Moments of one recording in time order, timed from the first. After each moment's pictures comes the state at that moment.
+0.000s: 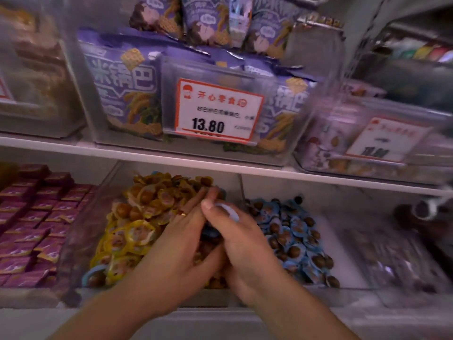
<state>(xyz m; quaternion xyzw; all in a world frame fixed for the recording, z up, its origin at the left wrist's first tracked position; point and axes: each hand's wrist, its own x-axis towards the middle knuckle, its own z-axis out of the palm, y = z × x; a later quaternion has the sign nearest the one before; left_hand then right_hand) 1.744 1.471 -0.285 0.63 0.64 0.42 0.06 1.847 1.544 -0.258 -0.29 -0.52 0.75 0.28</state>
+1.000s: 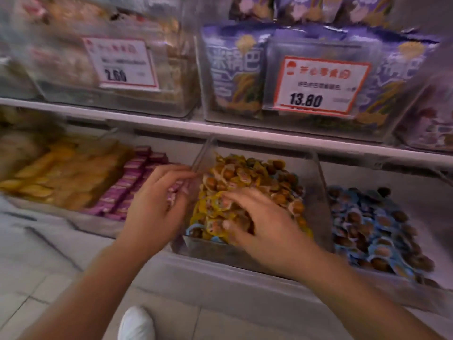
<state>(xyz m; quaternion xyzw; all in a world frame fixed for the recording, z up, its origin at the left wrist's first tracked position) 1.646 1.370 -0.283 0.47 0.77 0.42 -0.09 1.816 1.519 -0.281 -0.12 -0.95 0.26 0.16</state>
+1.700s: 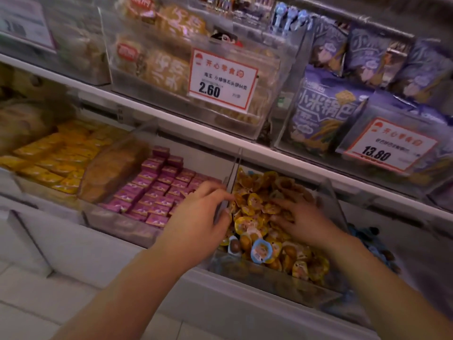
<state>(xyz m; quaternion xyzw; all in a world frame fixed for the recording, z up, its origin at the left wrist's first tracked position) 1.627 1.362 -0.294 0.49 0.76 0.43 -0.01 1.772 1.613 -0.293 -0.29 -0.96 0.00 -0.02</state>
